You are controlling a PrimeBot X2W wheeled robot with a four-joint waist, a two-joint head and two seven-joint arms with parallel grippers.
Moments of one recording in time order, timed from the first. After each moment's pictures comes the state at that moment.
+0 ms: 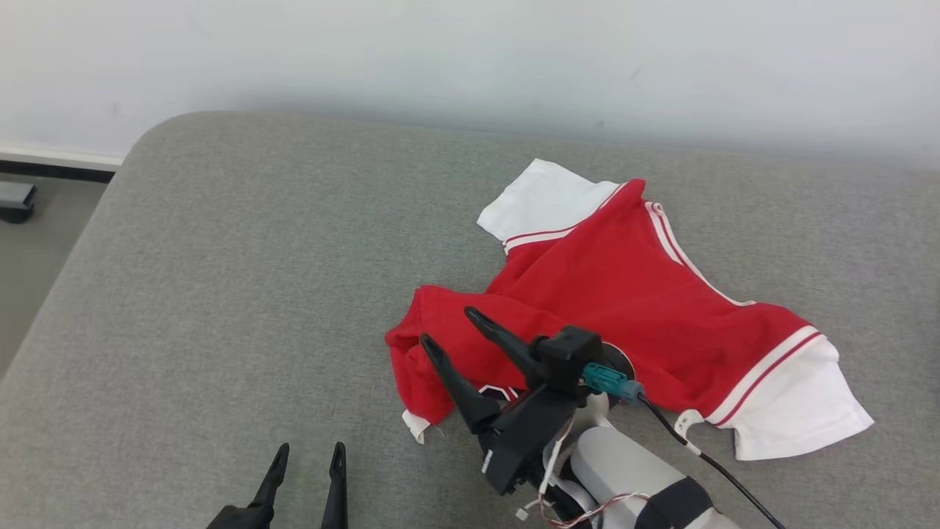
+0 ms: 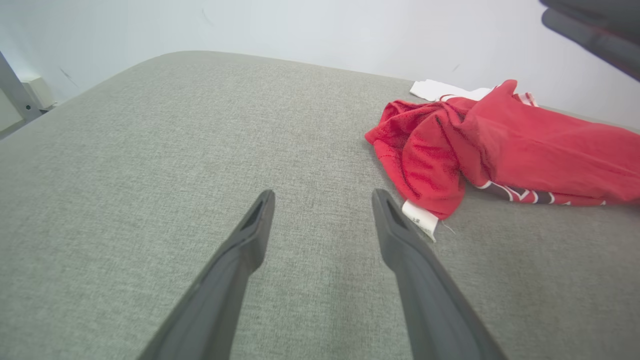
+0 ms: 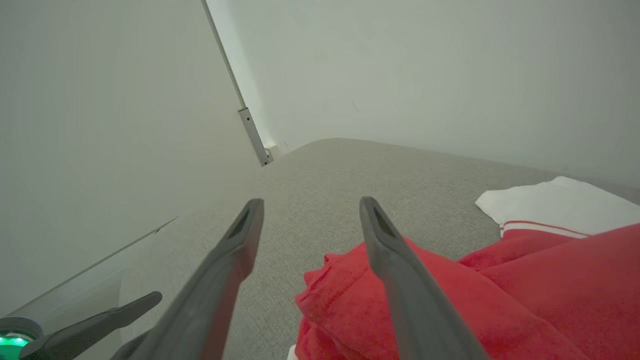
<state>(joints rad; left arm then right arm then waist) -0.03 0.05 -0.15 0.33 -0.23 -0.05 -0.26 -0.59 -0.06 0.72 0.65 0.50 0.13 -0.26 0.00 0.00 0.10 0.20</state>
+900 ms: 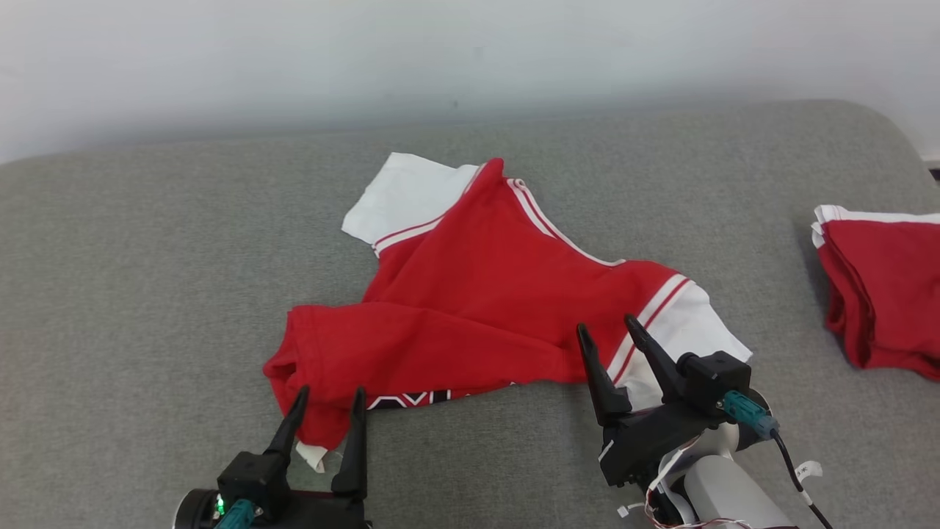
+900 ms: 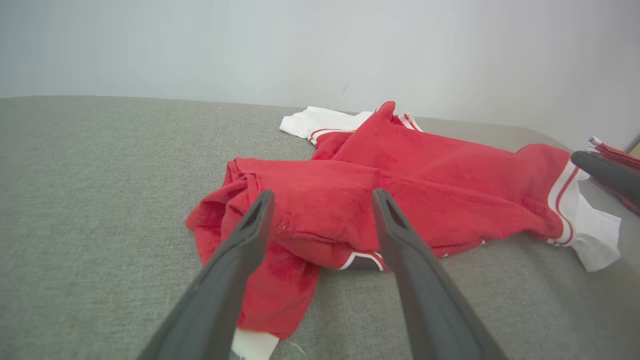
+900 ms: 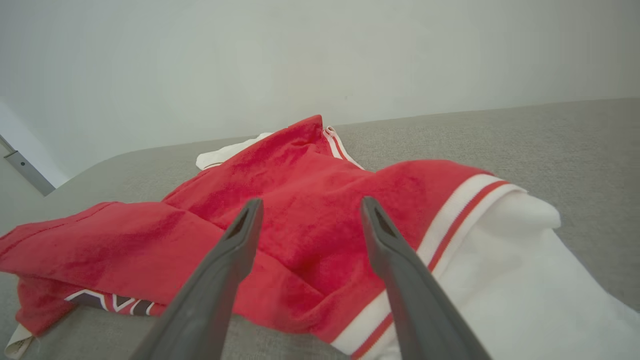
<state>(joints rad) -0.15 0.05 -0.21 0.32 -0.25 -0.06 -0.26 -0.38 -0.10 0.27 0.57 0.31 0.13 -0.26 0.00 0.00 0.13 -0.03</state>
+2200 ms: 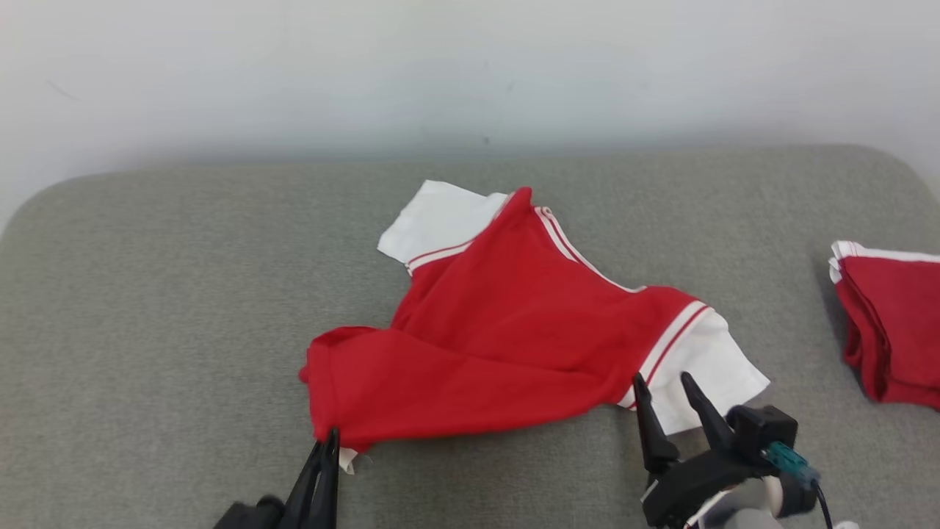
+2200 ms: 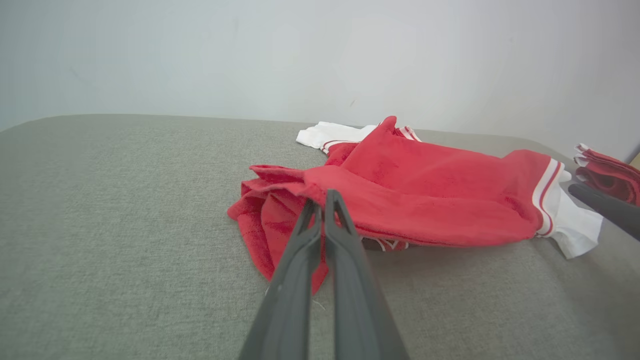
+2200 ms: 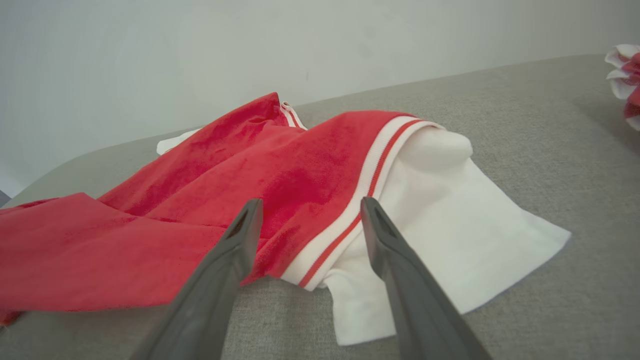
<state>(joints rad) -0.02 0.05 -0.18 0.22 -0.21 -0.09 -0.26 -0.26 -0.07 0.08 0.61 0.26 0.13 -0.26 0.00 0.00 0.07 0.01</state>
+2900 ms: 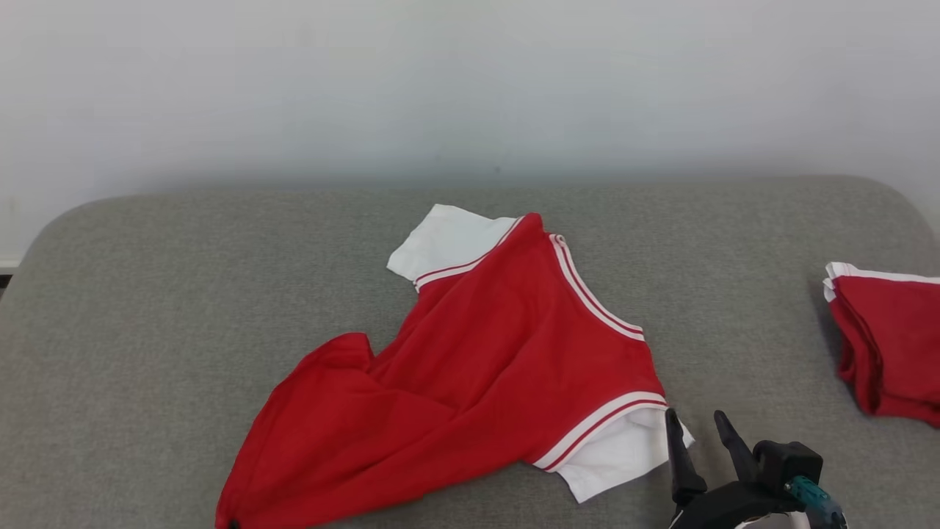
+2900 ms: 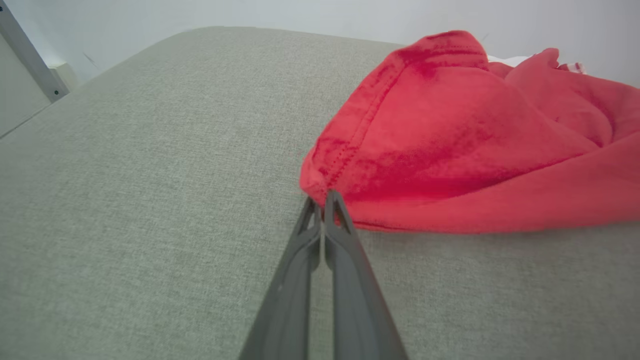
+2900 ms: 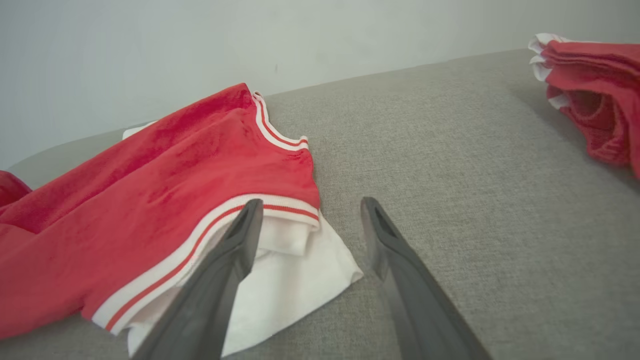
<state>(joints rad) 0.07 0.05 0.04 0.41 -0.18 -0.03 -0.26 -0.18 -0.05 -0.04 0.62 0.19 0.13 -0.26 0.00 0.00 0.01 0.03</state>
